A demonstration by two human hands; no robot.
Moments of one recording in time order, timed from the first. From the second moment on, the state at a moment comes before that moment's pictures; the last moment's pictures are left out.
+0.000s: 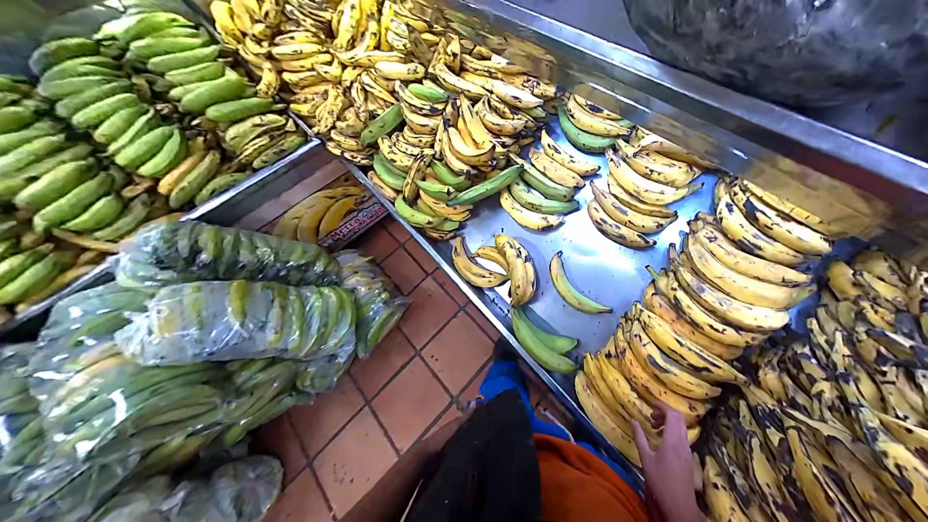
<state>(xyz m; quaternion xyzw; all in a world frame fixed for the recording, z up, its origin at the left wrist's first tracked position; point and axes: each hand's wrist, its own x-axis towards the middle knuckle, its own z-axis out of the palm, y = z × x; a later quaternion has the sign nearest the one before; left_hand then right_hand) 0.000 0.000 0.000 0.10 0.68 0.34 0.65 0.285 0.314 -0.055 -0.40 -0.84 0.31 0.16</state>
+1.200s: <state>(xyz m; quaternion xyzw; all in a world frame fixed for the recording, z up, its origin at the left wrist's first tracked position) -0.218 0.249 0.072 0.43 0.66 0.44 0.43 0.074 0.199 0.056 -0.55 -0.65 0.49 0.18</state>
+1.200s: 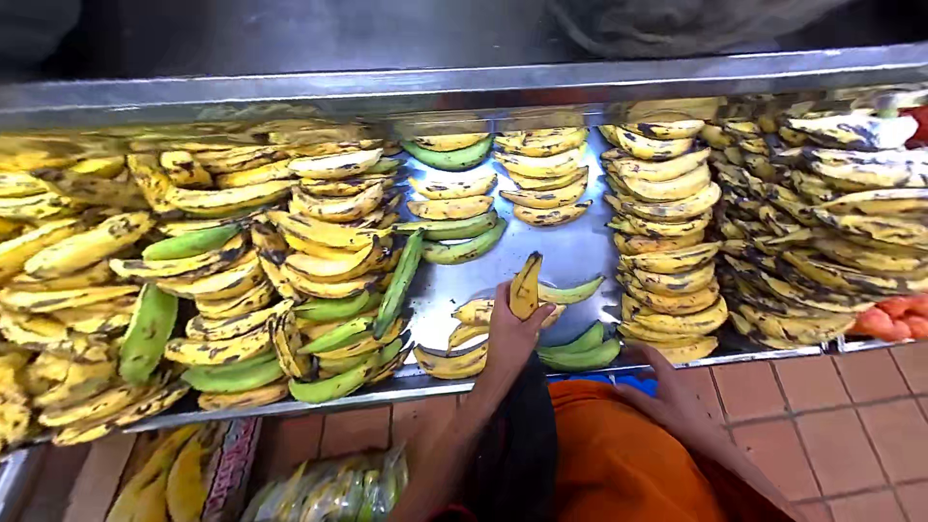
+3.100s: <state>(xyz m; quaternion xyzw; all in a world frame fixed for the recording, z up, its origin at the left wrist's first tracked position) 0.073 0.179 -0.029 0.30 0.55 0.44 0.65 0.296 0.259 -0.058 -0.64 -0.12 0.72 0.23</state>
